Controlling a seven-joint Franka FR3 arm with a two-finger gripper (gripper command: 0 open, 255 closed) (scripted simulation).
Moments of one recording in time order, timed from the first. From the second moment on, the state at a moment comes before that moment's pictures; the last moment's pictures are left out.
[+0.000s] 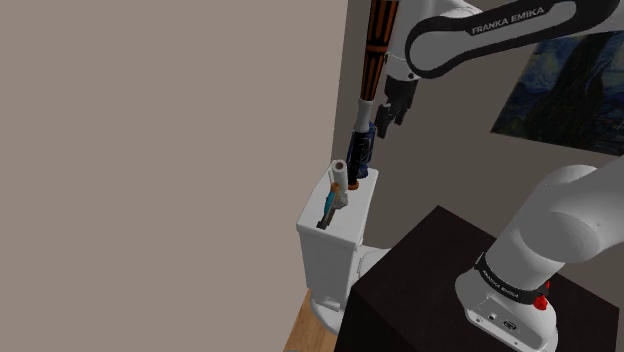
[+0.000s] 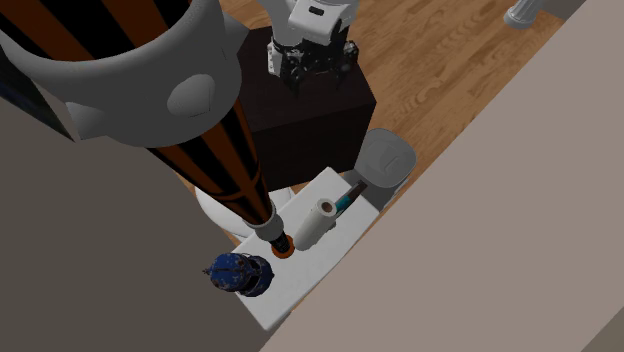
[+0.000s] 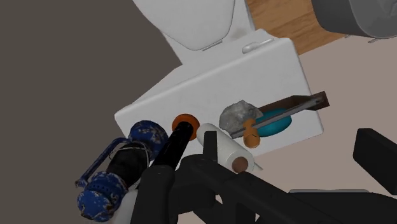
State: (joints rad) arm -0.01 -0.50 0.00 -2.49 -0.15 2.05 -0.03
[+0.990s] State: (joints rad) arm -0.07 0.07 0.06 -2.34 -0.54 2.45 0.20
